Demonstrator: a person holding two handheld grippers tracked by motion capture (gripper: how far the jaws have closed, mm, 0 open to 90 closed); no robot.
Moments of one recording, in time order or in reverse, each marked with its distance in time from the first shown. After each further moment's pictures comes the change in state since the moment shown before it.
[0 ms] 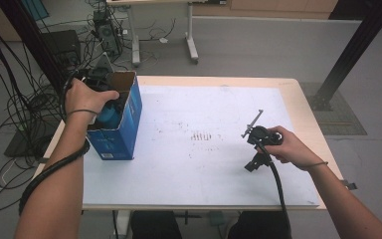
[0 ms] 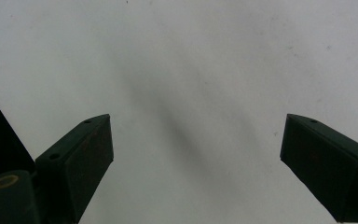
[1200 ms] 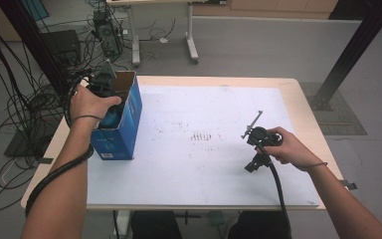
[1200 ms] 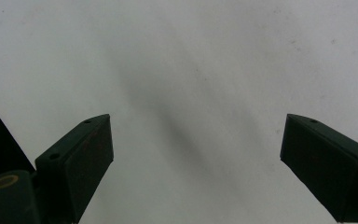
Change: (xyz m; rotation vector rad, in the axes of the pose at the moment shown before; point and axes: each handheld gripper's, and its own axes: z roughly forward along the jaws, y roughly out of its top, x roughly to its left) left arm -0.002 -0.002 0.017 -0.003 0.013 -0.002; right arm -0.001 -0.001 0.004 0.012 0.000 0.006
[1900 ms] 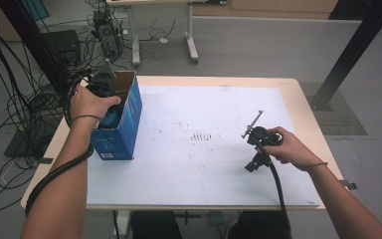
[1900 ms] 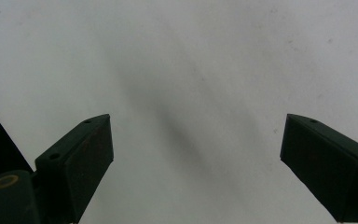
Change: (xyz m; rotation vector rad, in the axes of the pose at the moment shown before) left arm 0.001 0.001 0.000 0.001 -0.004 -0.010; right arm 0.000 0.000 0.000 0.000 -0.004 0.007
